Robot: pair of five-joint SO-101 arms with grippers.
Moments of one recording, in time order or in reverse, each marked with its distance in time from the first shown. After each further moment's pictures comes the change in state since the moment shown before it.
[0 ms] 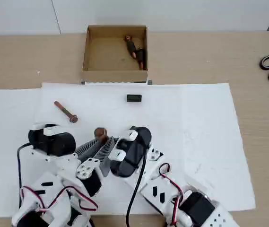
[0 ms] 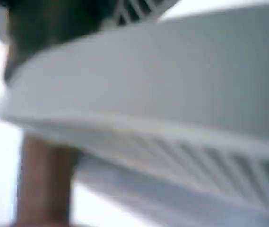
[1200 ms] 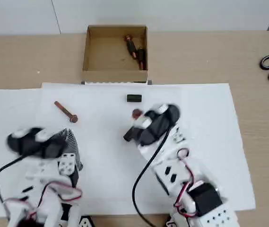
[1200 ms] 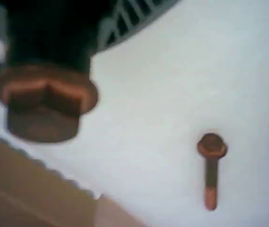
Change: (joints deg) left arm -26.8 0.0 -0.2 6.0 -26.9; right arm 18.5 7.8 -7.6 -0.5 -0.1
